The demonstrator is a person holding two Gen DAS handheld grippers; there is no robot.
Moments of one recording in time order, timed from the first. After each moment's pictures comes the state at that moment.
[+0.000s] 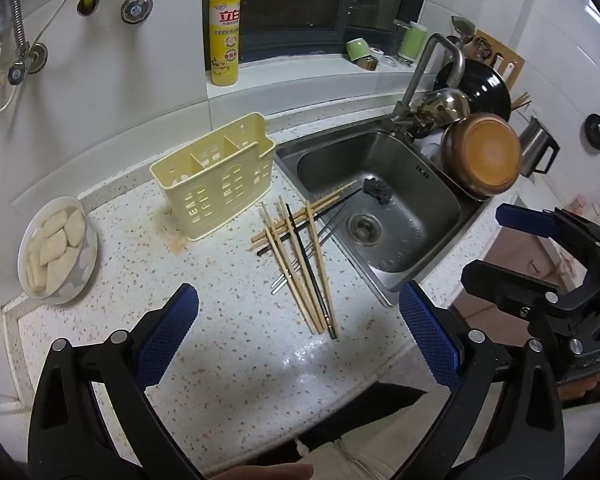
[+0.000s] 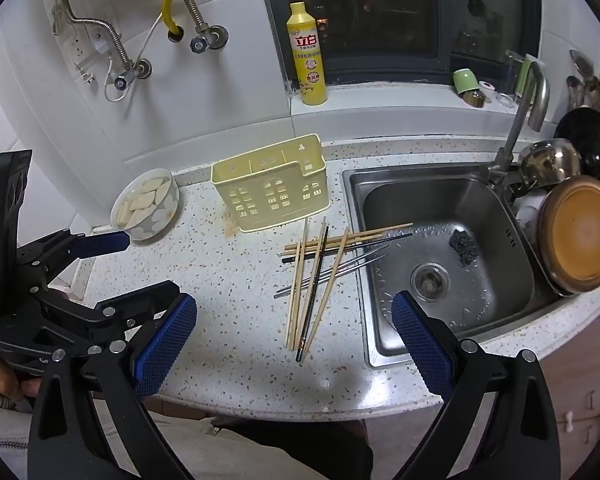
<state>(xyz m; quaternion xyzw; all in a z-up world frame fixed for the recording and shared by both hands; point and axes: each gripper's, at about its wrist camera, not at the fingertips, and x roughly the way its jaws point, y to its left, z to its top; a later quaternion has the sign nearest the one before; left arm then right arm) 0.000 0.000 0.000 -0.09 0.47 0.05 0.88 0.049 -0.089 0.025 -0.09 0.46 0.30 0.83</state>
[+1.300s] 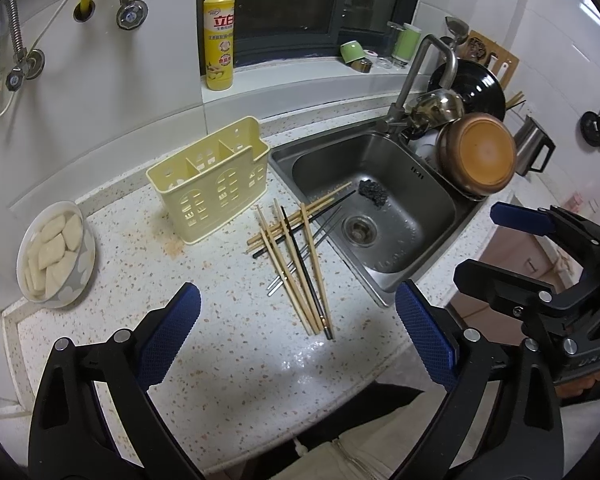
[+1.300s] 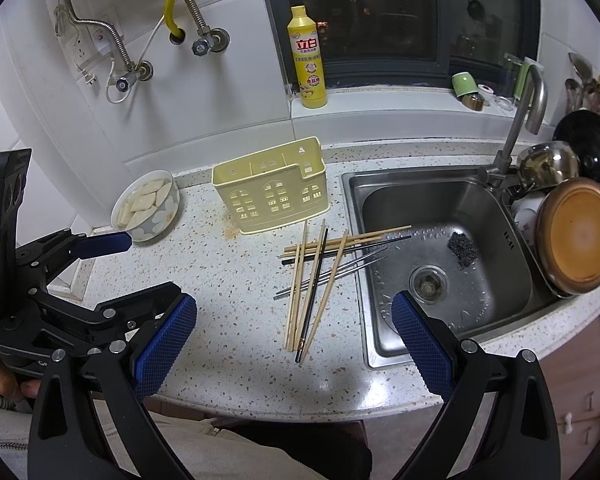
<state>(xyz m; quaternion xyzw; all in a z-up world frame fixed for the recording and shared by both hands) -0.003 -0.002 0.003 -0.08 0.46 0.04 0.88 0.047 -0.090 0.026 -0.09 0.46 0.31 0.83</state>
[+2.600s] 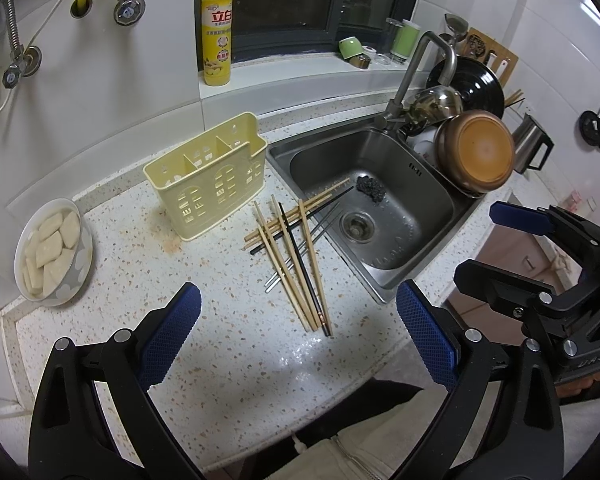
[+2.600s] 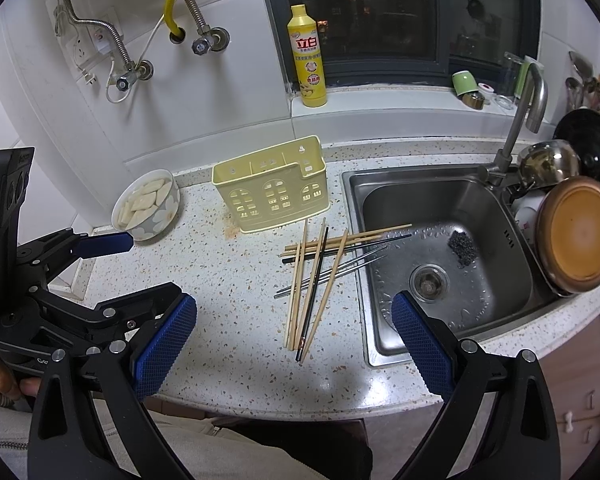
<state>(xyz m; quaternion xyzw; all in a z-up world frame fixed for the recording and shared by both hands) -0.004 -0.009 0.003 -0.08 0.46 0.04 0.88 0.046 -0.092 0.026 -0.09 0.46 0.31 0.83</state>
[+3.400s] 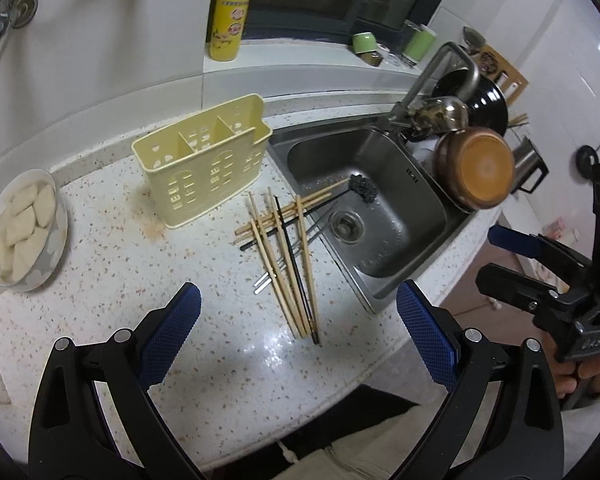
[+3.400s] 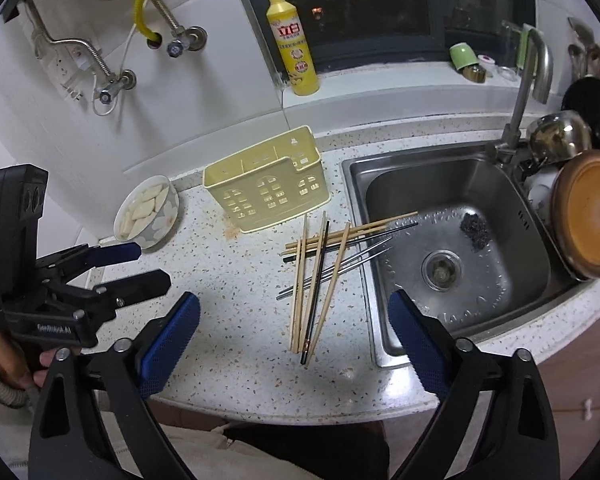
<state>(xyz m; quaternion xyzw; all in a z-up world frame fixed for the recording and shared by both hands) 0.025 0.033 -0.024 -0.16 0.48 0.02 0.86 0.088 -0.098 0.009 -0.05 0.49 0.31 0.81</state>
